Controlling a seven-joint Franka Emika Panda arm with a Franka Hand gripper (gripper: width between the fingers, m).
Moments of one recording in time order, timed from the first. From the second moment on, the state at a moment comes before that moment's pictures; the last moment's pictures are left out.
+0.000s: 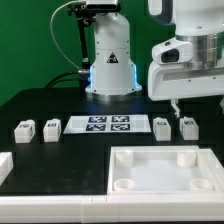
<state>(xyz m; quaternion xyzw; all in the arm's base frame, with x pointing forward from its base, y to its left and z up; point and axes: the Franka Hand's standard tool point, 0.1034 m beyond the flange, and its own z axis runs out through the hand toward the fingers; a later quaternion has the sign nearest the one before) 0.437 0.165 0.063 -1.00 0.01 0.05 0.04</state>
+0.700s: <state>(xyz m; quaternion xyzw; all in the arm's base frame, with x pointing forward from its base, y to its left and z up) 0.414 0.170 0.044 -0.94 0.00 0.34 0.02</state>
